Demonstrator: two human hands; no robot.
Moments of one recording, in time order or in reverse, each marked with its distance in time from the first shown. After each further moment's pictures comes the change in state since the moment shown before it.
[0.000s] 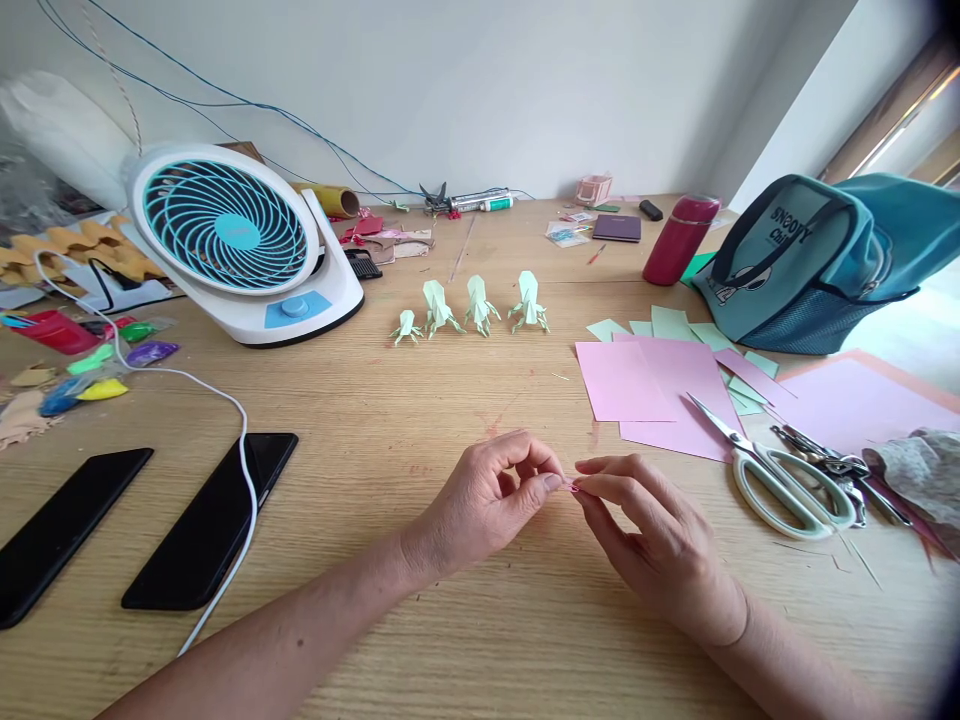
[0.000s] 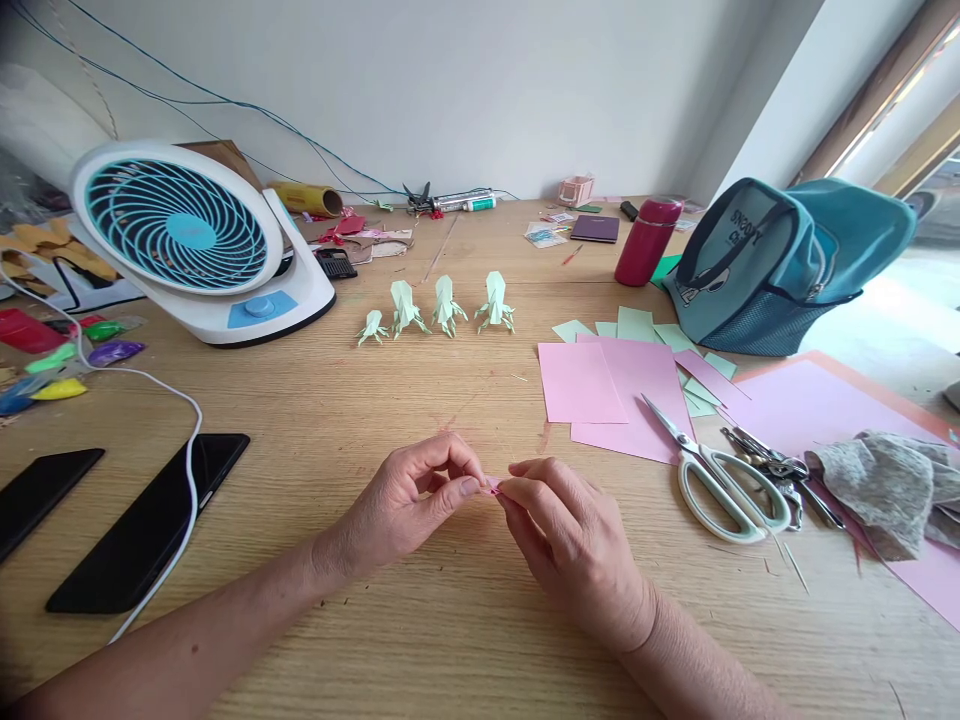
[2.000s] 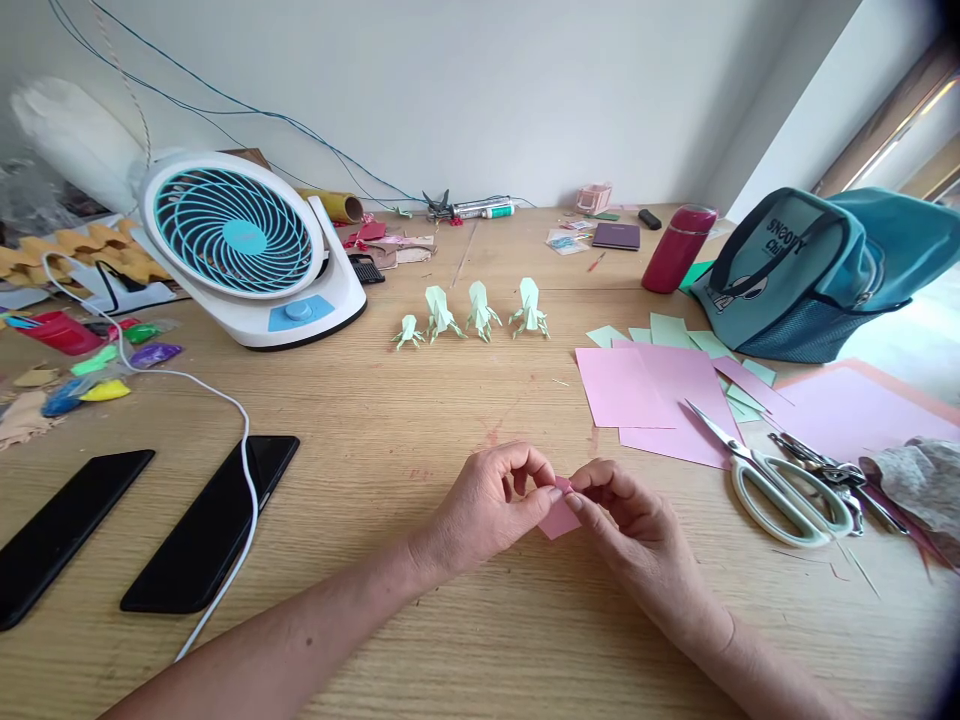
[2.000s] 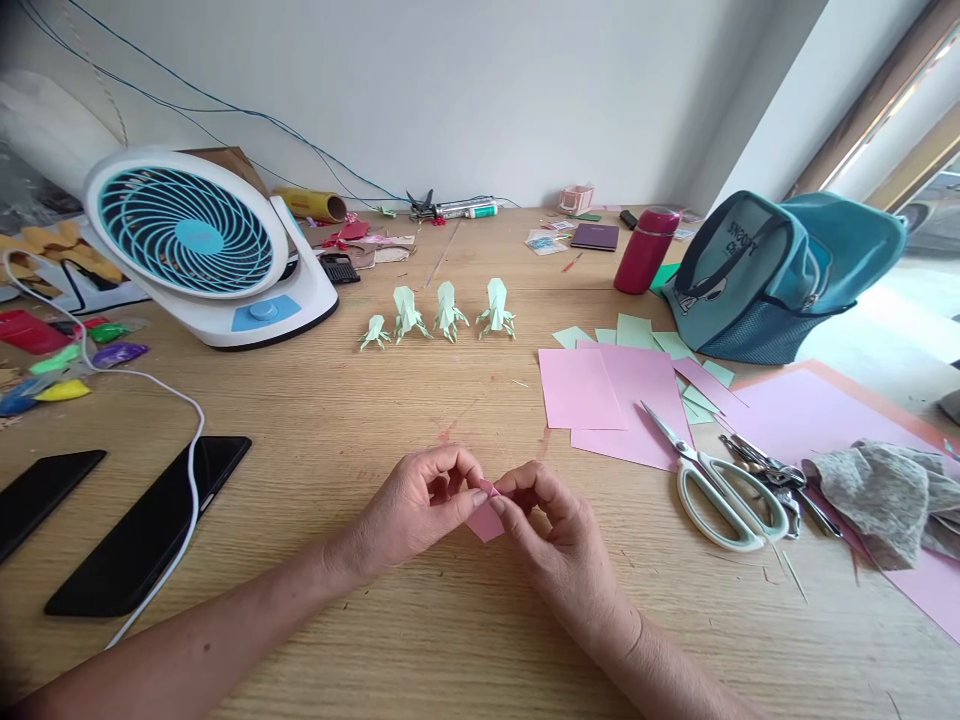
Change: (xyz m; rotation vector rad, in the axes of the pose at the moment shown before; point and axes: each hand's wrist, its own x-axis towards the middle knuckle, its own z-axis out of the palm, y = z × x) left_hand 0.003 -0.009 0.008 0.067 0.086 -0.078; right_hand -0.002 -0.008 0.018 0.665 -0.002 0.605
